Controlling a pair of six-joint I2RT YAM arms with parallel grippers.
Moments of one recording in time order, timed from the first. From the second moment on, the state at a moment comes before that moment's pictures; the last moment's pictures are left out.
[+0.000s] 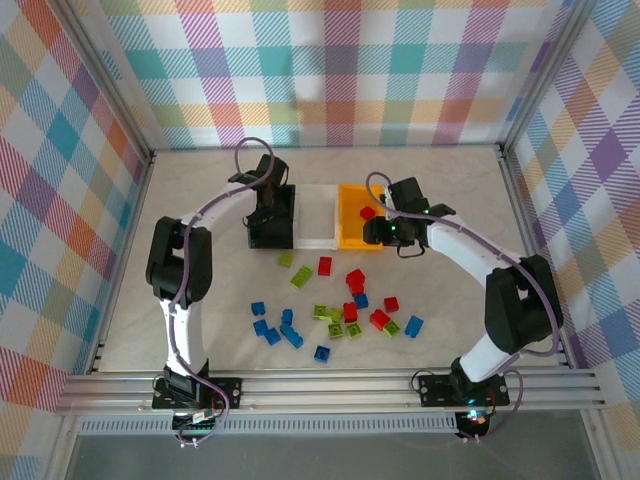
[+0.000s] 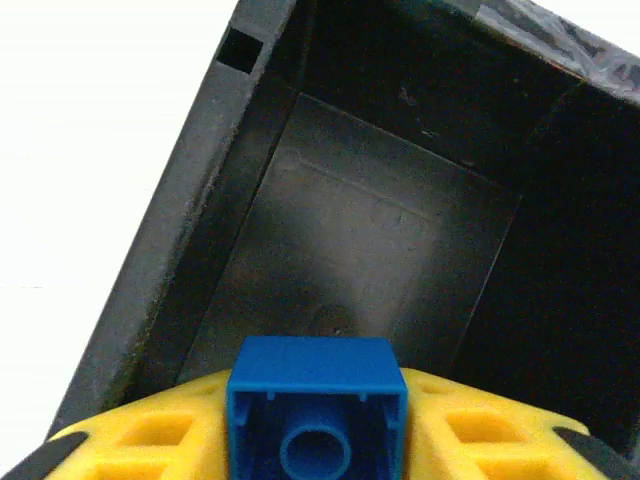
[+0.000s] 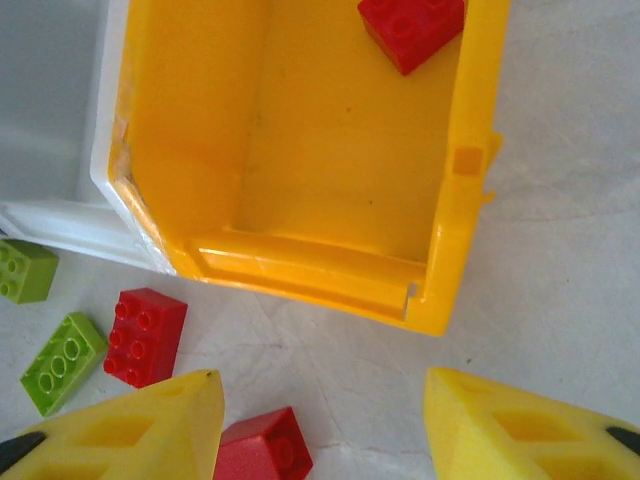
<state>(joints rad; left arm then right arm) -0.36 2.02 1.60 -0.74 -0.22 -0.74 0.41 1.59 1.12 -0.54 -0.17 0.36</state>
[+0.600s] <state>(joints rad) -0.47 1.51 1.28 -0.68 -0.16 -0.76 0.60 1.62 1.03 -0.59 -0.23 0.36</state>
